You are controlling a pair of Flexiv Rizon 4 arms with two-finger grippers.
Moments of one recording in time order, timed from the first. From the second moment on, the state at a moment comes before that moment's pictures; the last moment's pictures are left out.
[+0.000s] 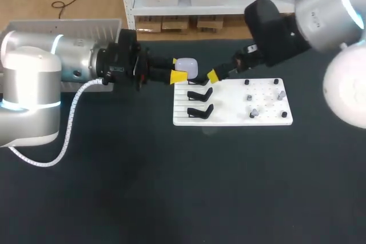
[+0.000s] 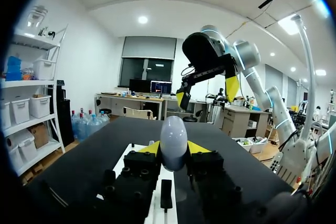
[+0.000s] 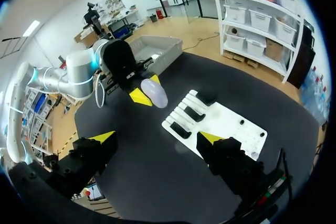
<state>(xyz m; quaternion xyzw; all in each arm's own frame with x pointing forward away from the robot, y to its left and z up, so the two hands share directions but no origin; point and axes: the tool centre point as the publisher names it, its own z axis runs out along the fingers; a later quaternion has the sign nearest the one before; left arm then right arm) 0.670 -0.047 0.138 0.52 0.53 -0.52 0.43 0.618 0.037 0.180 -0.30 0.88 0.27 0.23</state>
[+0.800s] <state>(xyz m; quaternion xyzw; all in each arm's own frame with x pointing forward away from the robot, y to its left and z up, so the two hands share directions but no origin) 0.670 -0.047 0.138 0.52 0.53 -0.52 0.43 0.651 0.080 0.158 -0.32 0.89 0.26 0.19</state>
